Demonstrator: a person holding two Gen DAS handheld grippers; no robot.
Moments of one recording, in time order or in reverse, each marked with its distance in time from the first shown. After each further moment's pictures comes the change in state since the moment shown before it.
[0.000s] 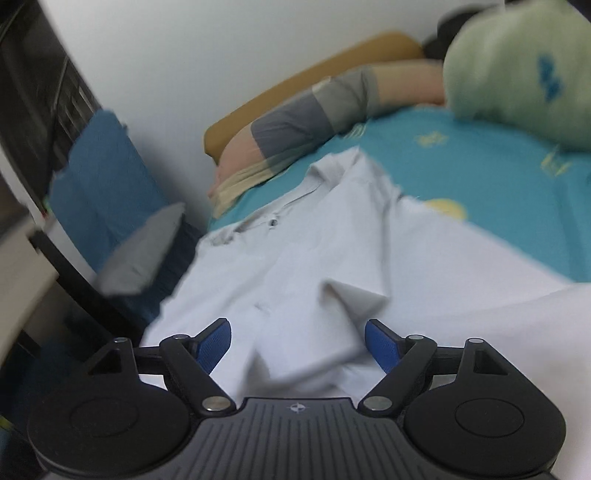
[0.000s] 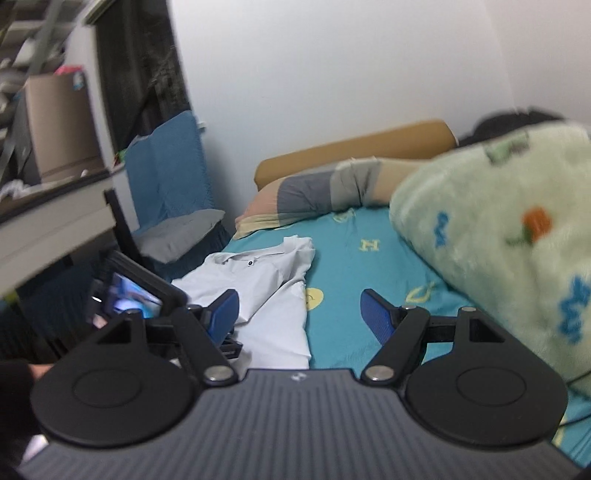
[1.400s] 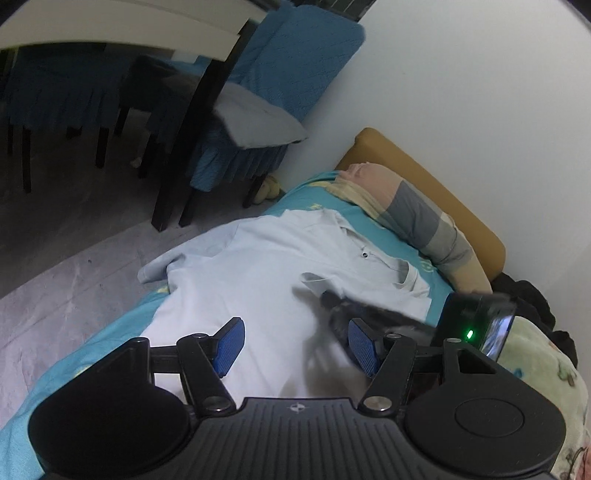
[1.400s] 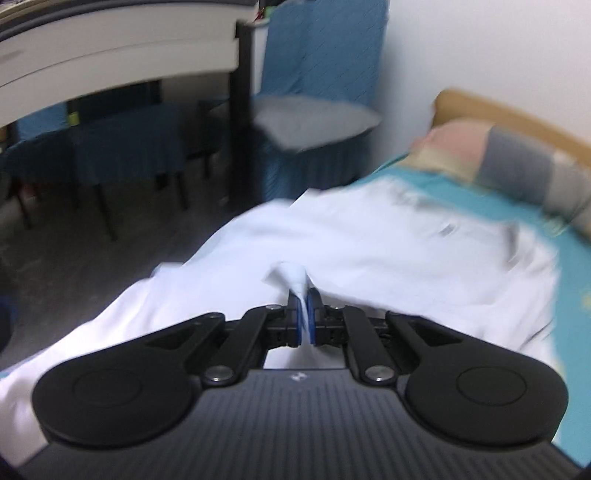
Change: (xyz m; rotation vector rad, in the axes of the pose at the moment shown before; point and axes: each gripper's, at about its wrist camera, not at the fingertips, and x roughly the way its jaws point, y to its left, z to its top) left arm -0.132 0.181 -0.113 -1.121 0.055 -0.226; right arm 0.257 0.193 -0.045 -0.496 0.346 0.293
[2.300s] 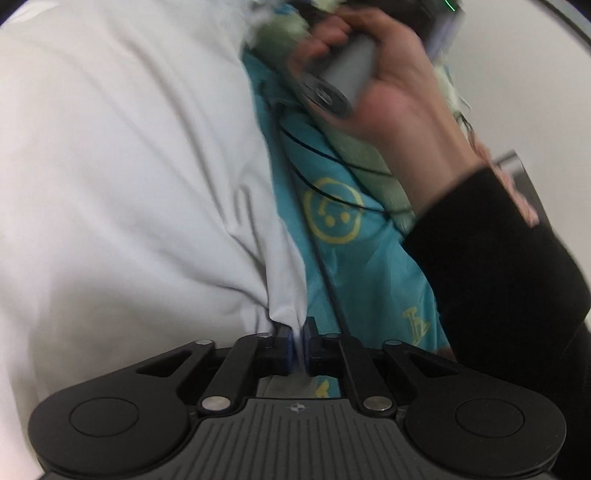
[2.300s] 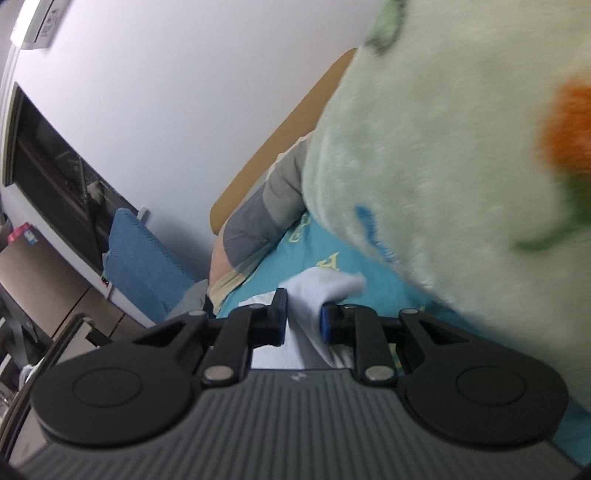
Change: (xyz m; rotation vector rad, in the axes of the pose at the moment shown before) left arm 0.029 -0.167 -0.230 0.407 0.791 -0.496; right arm -0.194 -0.298 -0.142 1.005 -0.416 -0.122
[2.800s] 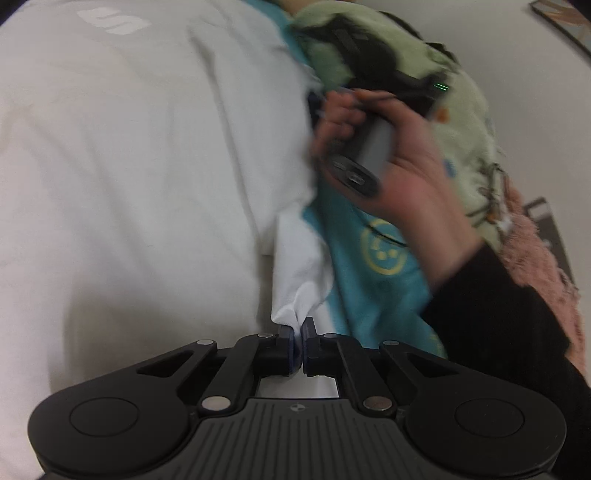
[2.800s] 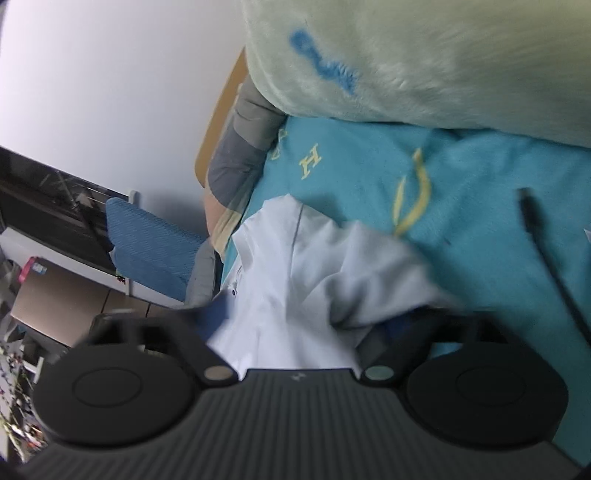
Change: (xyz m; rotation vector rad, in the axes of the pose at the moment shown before) left arm -0.067 0.029 -0.001 -0.031 -0.059 0.039; right arm 0.046 -0.016 -0.065 0.297 0.211 0.034
